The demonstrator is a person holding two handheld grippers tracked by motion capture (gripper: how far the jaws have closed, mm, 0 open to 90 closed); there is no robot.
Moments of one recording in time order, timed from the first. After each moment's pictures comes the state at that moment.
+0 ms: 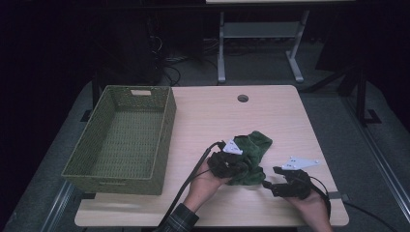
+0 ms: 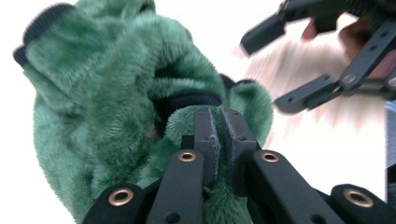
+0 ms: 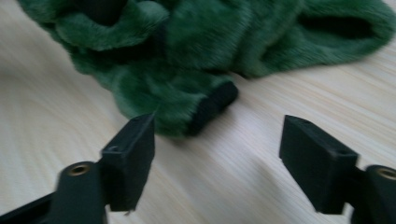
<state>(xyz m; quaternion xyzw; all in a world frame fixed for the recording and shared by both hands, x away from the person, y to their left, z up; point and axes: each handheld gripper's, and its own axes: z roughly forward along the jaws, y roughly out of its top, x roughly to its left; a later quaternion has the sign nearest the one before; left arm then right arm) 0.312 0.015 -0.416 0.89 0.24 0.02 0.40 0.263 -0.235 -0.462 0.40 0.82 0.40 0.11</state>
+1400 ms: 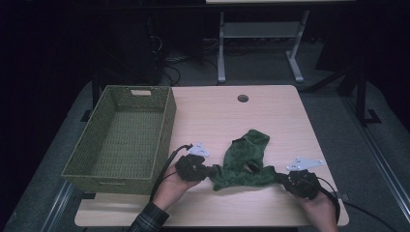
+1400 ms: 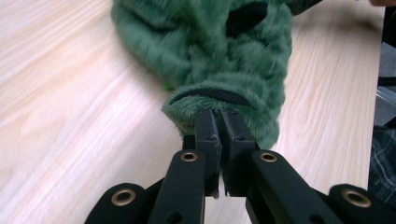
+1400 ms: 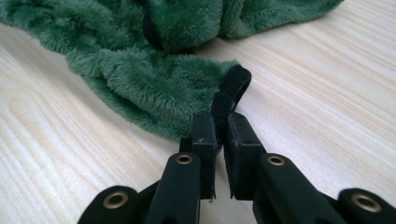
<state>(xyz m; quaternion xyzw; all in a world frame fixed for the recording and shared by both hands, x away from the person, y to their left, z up) 0.304 0.104 -0.425 0.89 0.27 0.00 0.38 0.259 -0.252 -0.457 0.41 0.84 0.33 0.15</state>
